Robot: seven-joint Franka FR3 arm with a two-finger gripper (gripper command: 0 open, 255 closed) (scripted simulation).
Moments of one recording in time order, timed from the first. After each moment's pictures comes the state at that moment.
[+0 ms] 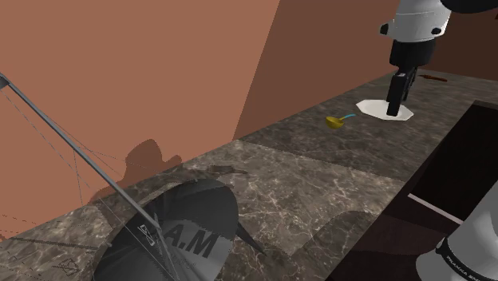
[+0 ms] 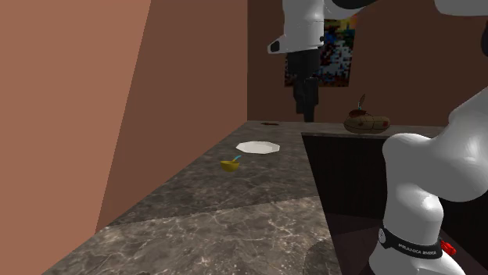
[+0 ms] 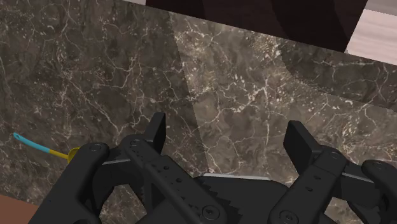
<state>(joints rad) 0.00 -0.77 0.06 -2.33 -0.08 1.47 -0.13</state>
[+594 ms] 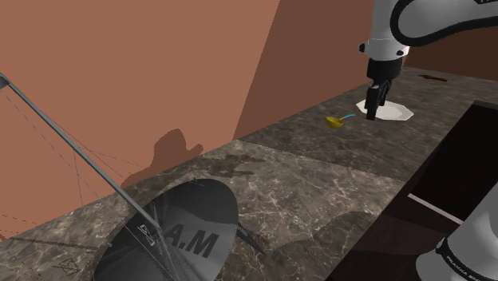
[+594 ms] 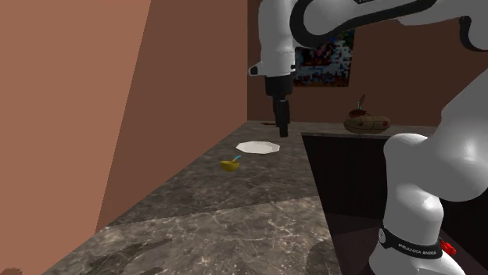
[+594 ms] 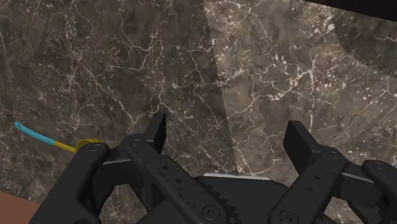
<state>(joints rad) -0.03 -0.61 -0.01 -2.36 -0.15 1.67 -0.20</state>
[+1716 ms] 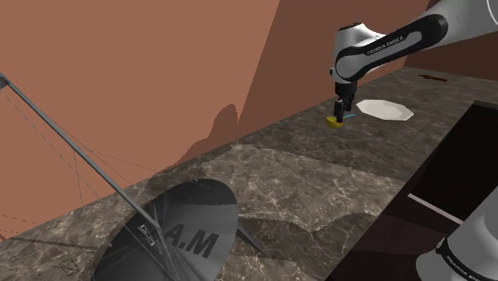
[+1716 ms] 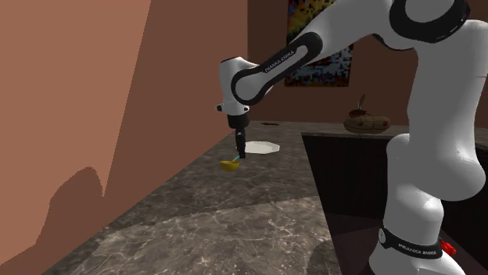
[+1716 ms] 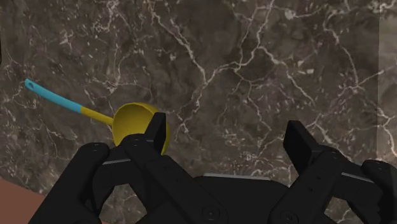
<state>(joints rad) -0.12 -0.04 -0.15 -2.14 -0.25 2.06 -0.34</state>
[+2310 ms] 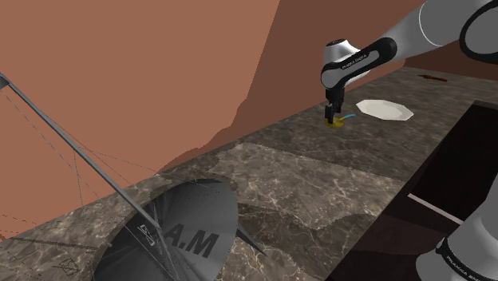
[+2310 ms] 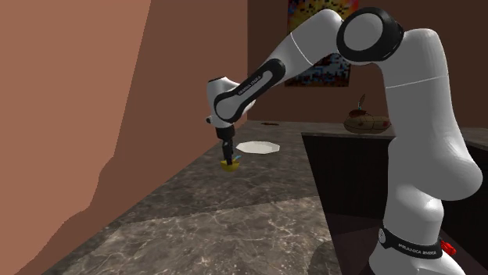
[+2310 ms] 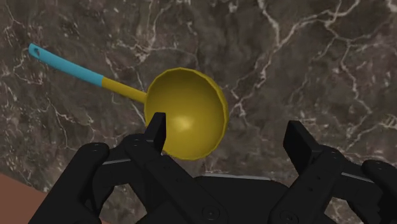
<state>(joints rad) -0.16 0.26 -0.18 -1.91 -0.24 2.16 -0.41</state>
